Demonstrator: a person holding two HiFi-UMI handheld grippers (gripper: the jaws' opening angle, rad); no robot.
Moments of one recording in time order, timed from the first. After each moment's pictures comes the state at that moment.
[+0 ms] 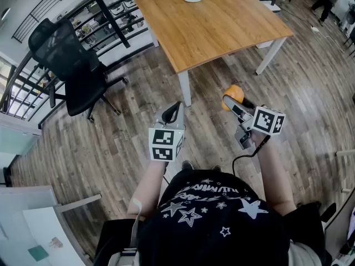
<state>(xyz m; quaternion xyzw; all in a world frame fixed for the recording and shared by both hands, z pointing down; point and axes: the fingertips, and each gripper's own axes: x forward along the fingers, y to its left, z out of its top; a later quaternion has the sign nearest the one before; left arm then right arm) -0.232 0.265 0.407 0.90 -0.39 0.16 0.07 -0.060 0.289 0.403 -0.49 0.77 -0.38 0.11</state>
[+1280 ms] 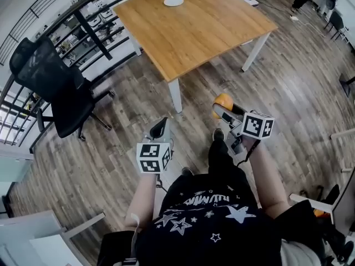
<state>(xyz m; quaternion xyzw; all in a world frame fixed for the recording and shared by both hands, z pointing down) -0.279 0.244 0.458 0.91 -0.36 0.17 0.13 -0.083 0.275 0.441 -0.53 0.74 -0.39 0.10</state>
